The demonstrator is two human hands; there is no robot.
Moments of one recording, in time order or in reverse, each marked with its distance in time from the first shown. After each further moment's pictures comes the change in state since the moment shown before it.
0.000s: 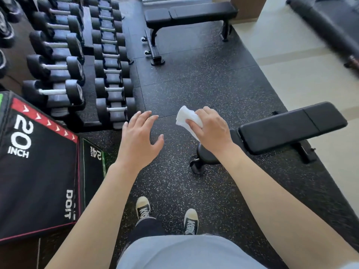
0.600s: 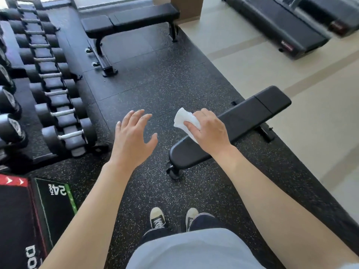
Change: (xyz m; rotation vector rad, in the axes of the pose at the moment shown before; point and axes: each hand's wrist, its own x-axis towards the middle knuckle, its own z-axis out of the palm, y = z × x) left_hand 0.100 0.066 0.052 -0.064 -0.106 0.206; right_hand -0.003 0.092 -0.051 -0.128 0.079 0.241
